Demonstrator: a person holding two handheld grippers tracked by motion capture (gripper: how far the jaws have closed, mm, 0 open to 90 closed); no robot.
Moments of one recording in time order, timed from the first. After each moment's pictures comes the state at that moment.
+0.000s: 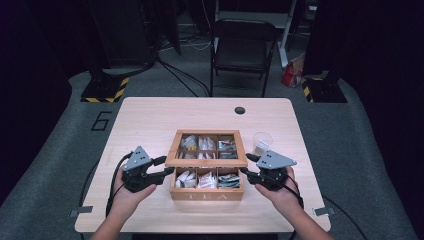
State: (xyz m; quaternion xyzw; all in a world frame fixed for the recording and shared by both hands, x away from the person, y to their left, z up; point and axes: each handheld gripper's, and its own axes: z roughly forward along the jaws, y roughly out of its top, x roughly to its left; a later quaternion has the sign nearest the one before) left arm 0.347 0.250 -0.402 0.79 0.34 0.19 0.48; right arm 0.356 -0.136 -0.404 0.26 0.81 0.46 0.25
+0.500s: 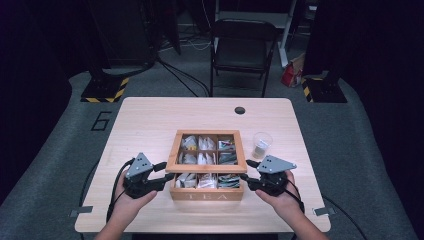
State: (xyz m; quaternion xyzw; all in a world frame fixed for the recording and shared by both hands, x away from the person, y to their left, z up) left arm 0.338 0.249 -0.415 0.80 0.34 0.18 0.47; right arm 0.350 -0.139 -0.417 0.26 0.82 0.46 0.22
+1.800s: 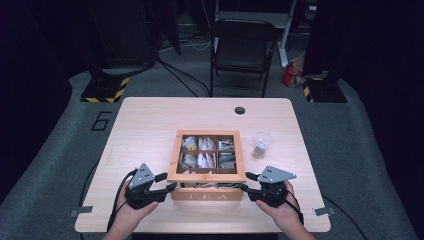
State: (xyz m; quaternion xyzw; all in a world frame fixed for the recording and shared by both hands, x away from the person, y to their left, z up) left arm 0.321 0.246 -0.440 0.81 0.35 0.17 0.45; right arm 0.333 -0.142 -0.443 0.30 0.82 0.46 0.18
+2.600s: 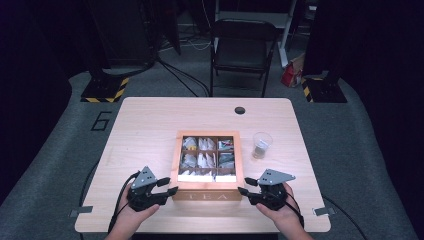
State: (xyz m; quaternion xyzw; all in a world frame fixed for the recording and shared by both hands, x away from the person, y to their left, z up) left arm 0.321 0.246 -0.450 0.81 0.35 0.13 0.44; right arm 0.330 -0.144 -0.454 0.31 0.82 0.45 0.14
